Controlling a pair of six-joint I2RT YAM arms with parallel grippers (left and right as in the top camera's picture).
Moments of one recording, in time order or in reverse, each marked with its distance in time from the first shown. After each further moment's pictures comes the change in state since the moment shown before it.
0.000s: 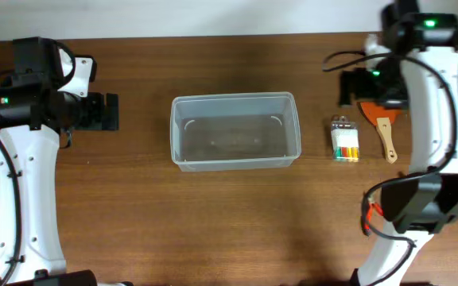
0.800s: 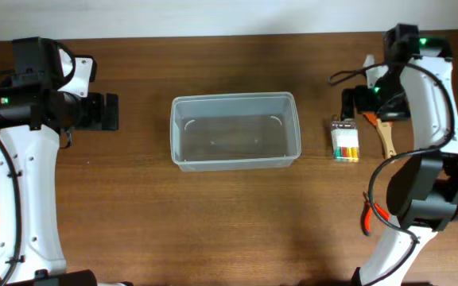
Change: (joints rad) left arm 0.000 0.000 0.000 -0.003 0.000 0.000; right arm -0.062 0.036 -0.320 0.269 -0.035 -0.107
